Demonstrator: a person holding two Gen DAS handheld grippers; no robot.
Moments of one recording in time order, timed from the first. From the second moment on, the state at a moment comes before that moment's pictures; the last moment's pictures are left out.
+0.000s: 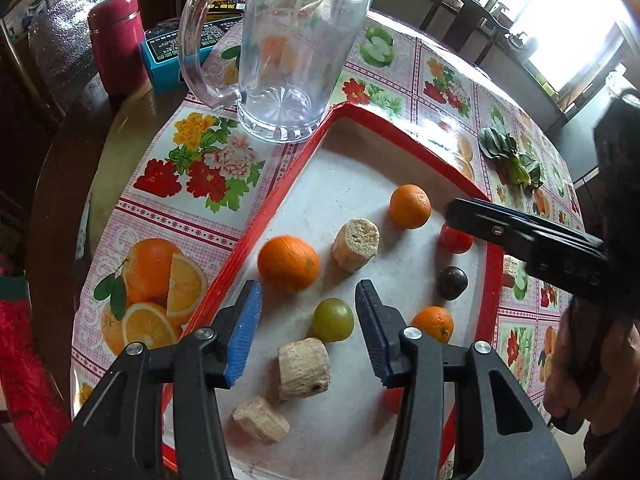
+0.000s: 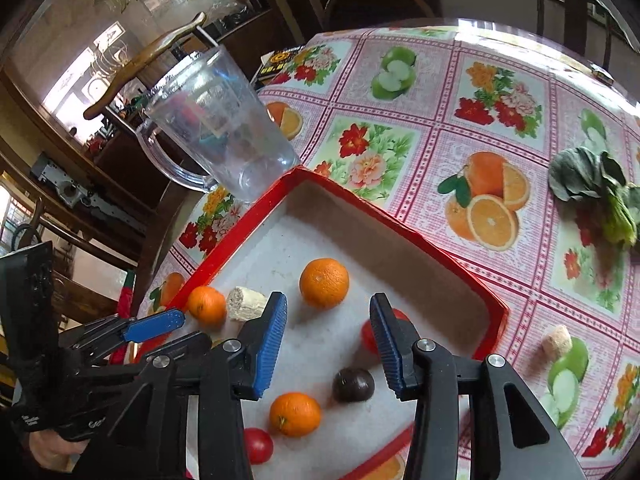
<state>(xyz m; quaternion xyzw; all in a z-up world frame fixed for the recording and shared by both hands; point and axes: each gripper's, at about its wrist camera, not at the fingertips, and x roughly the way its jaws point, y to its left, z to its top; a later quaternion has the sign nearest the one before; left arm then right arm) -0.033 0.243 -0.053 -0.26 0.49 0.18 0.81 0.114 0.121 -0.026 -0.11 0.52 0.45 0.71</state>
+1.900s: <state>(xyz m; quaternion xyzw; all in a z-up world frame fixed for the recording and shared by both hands) 0.064 0.044 -0.045 -0.26 0.48 0.12 0.83 0.205 -0.050 -0.032 -0.14 0.51 0.48 0.70</state>
